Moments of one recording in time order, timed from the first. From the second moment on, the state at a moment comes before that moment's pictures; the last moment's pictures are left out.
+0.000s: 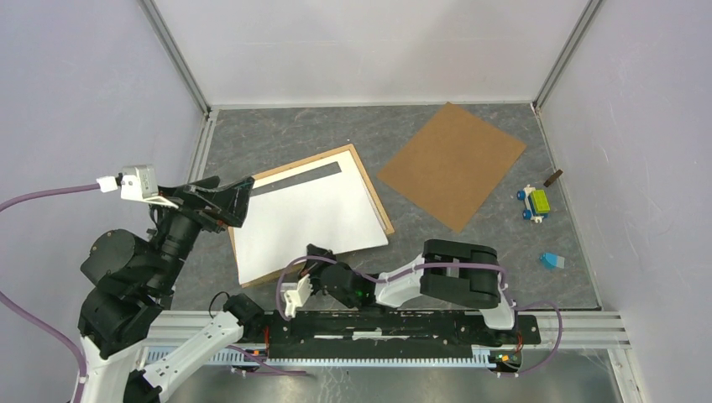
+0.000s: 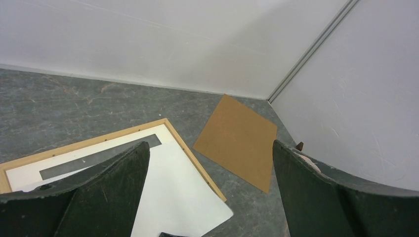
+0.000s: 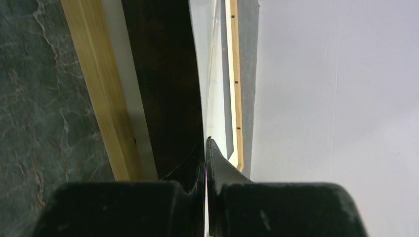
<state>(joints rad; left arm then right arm) -0.63 0.52 1.30 -0.67 -0.34 -0.40 1.40 2.00 0.90 0.82 0.49 -1.17</state>
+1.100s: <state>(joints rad) -0.63 0.52 1.25 -0.62 -0.29 -0.40 1.30 2.12 1.00 0.72 0.29 -1.30</state>
